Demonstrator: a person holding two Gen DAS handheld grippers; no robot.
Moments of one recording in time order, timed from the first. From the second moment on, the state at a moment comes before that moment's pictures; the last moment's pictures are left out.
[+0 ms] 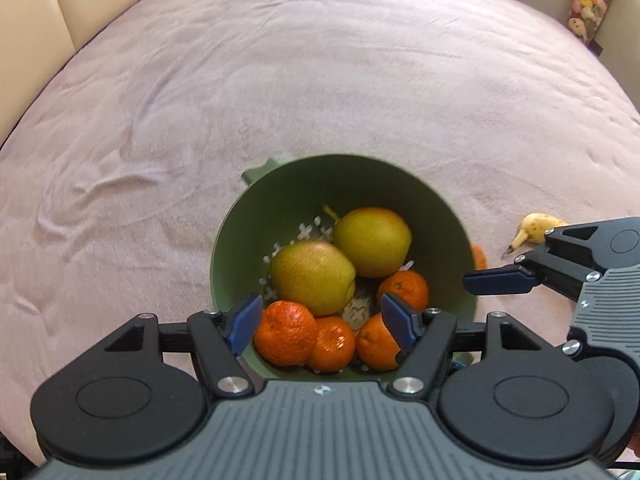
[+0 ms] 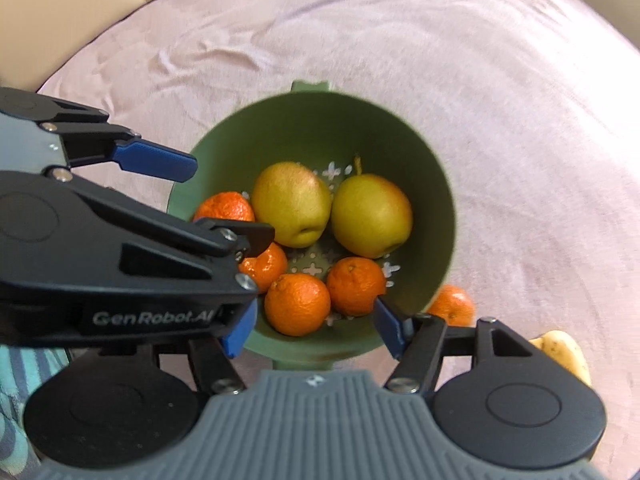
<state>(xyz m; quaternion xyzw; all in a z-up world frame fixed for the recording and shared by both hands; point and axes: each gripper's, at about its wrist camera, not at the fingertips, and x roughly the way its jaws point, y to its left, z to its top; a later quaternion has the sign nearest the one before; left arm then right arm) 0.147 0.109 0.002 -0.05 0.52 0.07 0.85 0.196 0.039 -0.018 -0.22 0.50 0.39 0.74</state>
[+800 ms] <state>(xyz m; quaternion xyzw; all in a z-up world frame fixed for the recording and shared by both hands) 0.118 0.026 0.034 -0.02 0.39 -0.05 0.92 0.129 -0.091 0.006 -0.12 0.39 0.20 0.89</state>
